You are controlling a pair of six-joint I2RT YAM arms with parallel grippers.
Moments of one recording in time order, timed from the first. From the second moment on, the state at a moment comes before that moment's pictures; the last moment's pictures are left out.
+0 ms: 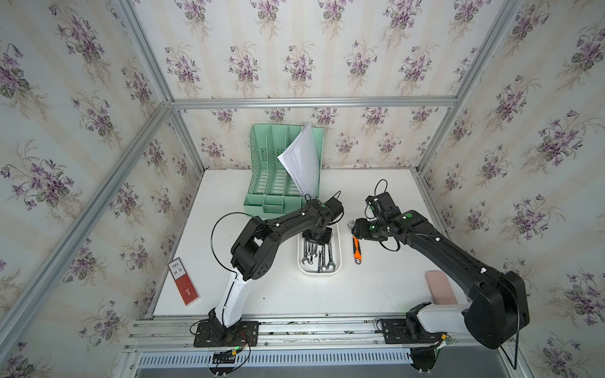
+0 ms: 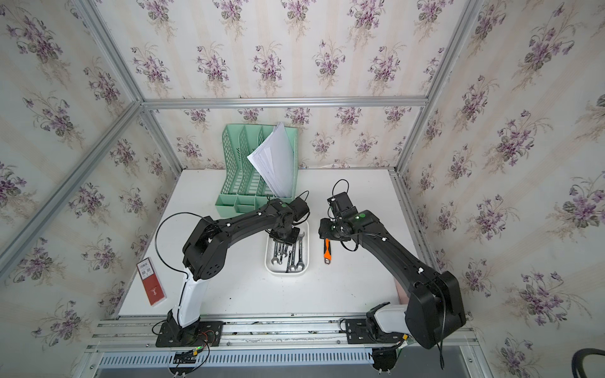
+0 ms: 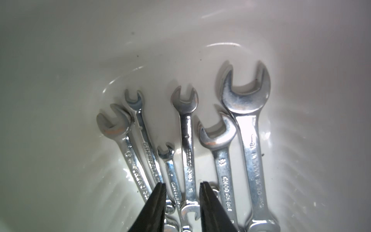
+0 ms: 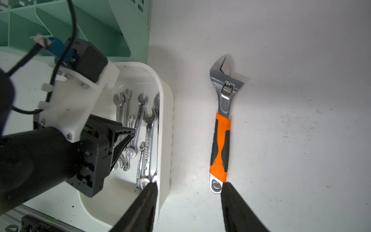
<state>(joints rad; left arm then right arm) -0.79 2.18 1.74 -1.04 -0.09 -0.50 0.47 1.34 1.05 -0.77 -0.09 0.48</state>
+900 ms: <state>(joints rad) -0.80 2.26 1.77 -1.01 -0.06 -0.49 0.47 1.36 1.05 -0.77 -0.10 0.48</state>
